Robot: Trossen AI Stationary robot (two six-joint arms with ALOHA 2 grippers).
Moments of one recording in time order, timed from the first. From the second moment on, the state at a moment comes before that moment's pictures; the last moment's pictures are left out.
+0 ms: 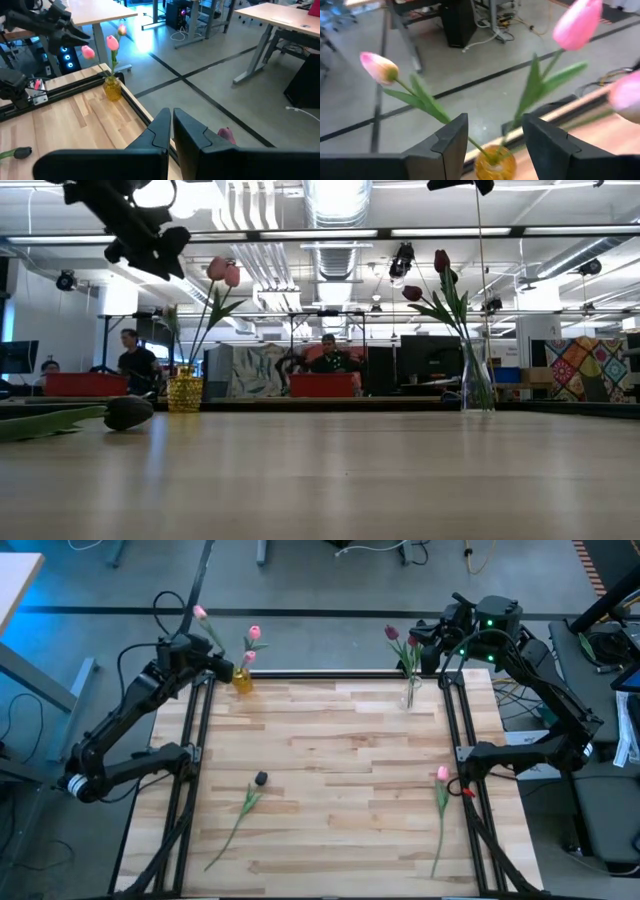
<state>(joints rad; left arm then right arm) 0.99 0.88 0.90 -0.45 -0.20 0.04 -0.73 1.14 1.54 -0.72 -0.14 -0.06</state>
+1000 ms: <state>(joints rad) -0.20 1.05 0.90 -0.88 -0.26 -0.95 -0.73 1.15 1.54 -0.73 -0.26 -0.11</state>
